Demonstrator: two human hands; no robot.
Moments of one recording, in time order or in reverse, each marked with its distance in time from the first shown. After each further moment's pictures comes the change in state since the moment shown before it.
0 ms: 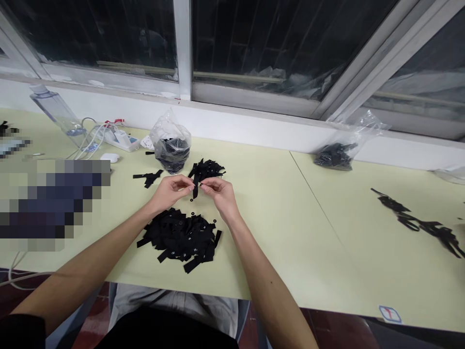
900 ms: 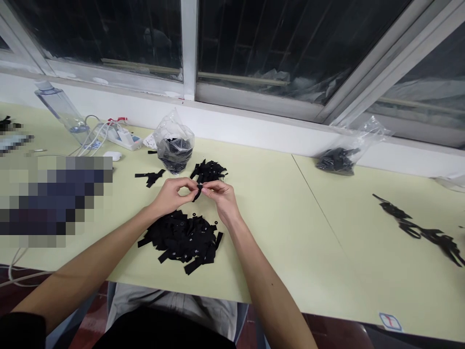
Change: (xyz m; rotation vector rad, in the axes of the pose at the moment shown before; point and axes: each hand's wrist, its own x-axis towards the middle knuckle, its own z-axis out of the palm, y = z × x) left_hand -0.006 0.017 0.004 0.282 -0.007 0.219; right_hand -0.002 0.006 0.004 0.209 0.038 0.035
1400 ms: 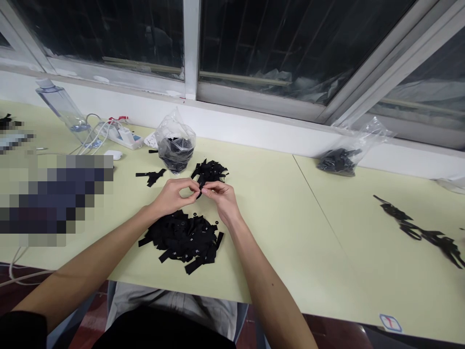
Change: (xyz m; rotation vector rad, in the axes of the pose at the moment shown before) left_hand 0.001 -0.001 -0.003 0.056 -0.081 0.123; right_hand 0.000 0.001 -0.001 0.003 -0.001 0.014
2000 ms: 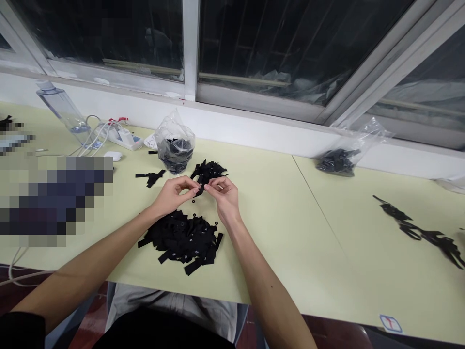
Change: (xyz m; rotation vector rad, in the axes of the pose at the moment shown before) left_hand -0.001 0.000 0.007 -0.329 0.108 -0.233; right_hand 0.000 -0.007 0.007 0.039 0.127 -0.111
